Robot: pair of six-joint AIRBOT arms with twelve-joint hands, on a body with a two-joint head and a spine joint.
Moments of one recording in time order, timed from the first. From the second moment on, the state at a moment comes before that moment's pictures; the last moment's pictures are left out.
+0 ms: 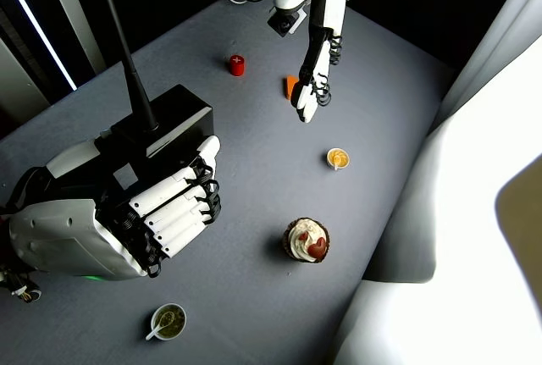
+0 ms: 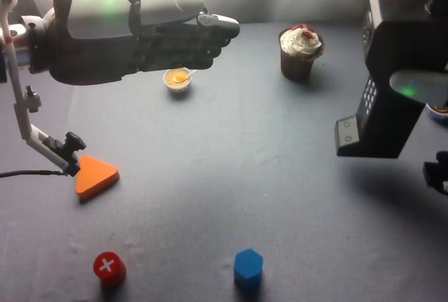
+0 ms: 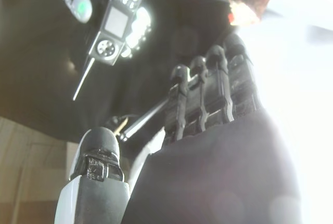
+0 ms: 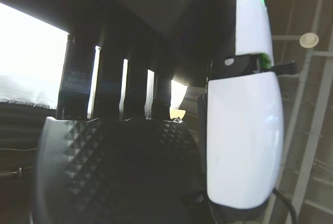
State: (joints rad) left arm 0.38 -0.70 1.41 1.06 -0.70 -1.28; right arm -0.75 -1.22 1.45 0.18 1.46 0.33
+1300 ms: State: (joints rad) left arm 0.39 -0.71 1.41 1.06 -0.70 -1.28; right arm -0.85 -1.23 1.45 0.24 1.51 0.33
